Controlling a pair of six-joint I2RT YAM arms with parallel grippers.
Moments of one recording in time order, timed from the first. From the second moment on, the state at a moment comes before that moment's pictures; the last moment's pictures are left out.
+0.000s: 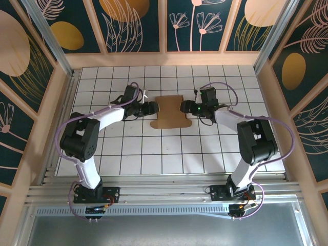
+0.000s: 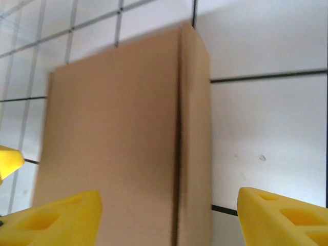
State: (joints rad) left arm -0.42 1.87 1.16 -0.14 0.44 -0.58; right arm 0.34 1.73 1.00 -0.08 -0.31 0.47
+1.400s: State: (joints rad) left arm -0.42 1.75 1.16 -0.16 0.32 -0.60; right arm 0.21 1.64 1.09 -0.04 -0.37 0.25
